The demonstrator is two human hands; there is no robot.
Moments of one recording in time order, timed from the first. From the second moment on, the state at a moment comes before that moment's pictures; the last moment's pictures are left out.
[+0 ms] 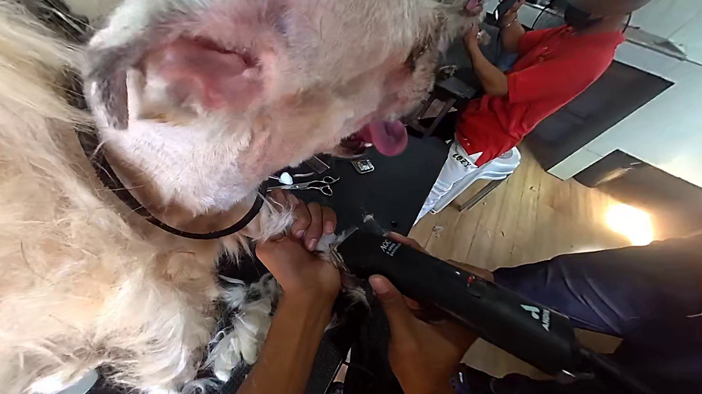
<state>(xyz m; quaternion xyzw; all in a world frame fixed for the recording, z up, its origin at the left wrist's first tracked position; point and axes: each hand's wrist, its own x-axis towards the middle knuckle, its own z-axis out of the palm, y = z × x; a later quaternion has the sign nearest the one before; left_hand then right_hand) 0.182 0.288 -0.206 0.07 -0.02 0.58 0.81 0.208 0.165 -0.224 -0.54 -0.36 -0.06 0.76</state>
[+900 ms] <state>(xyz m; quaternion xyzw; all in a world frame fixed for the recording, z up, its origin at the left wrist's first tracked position) 0.183 0.289 -0.200 0.07 0.08 0.59 0.80 0.215 0.140 -0.240 -0.47 -0.56 -0.12 0.67</state>
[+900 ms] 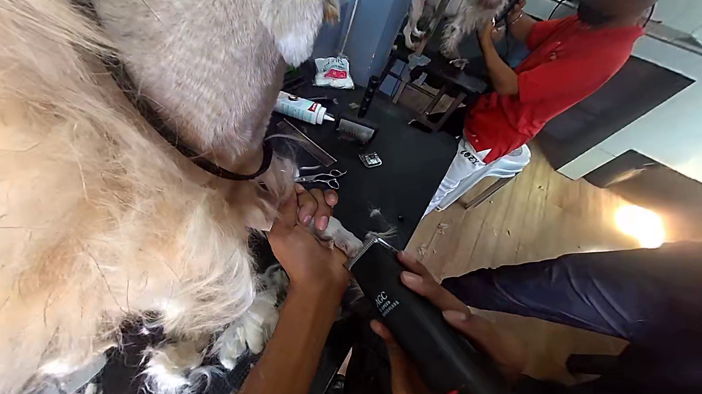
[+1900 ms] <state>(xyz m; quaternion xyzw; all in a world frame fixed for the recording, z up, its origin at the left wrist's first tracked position) 0.184 0.286 -0.199 0.10 0.11 0.61 0.78 0.246 0.180 -0.205 -0.64 -0.55 0.03 0.54</state>
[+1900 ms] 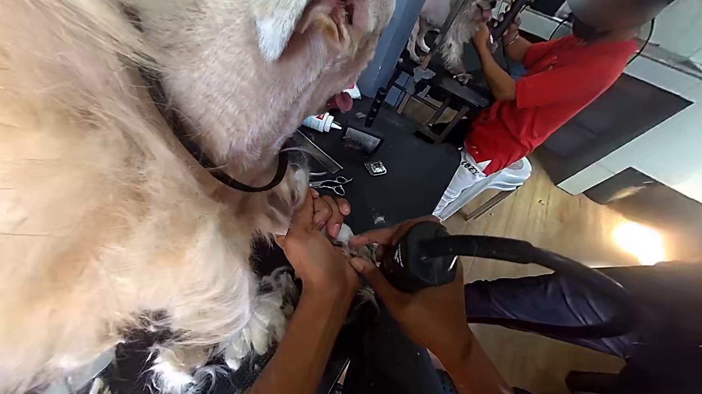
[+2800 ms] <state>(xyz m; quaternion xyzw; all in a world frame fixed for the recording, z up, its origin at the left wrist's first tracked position) 0.181 0.288 -0.194 0.10 0.14 0.62 0.77 0.275 0.144 -0.161 -0.37 -0.19 0.34 0.84</state>
